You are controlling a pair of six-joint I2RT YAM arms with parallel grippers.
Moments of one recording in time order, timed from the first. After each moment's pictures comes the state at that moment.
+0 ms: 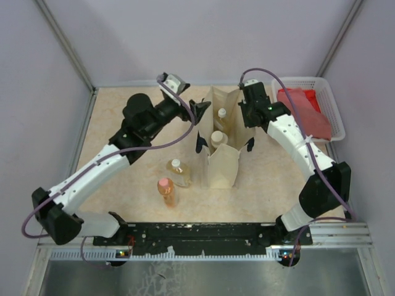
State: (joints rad) left arm -0.72 1.35 1.26 0.23 0.11 0.06; right arm 0.41 1.53 1.44 -0.73 0.27 0.05
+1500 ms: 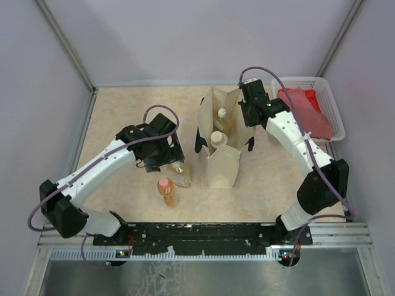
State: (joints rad) left arm -0.72 1.35 1.28 -1.04 -0.16 -0.96; right arm 0.41 1.56 1.50 -0.80 0.30 0.05
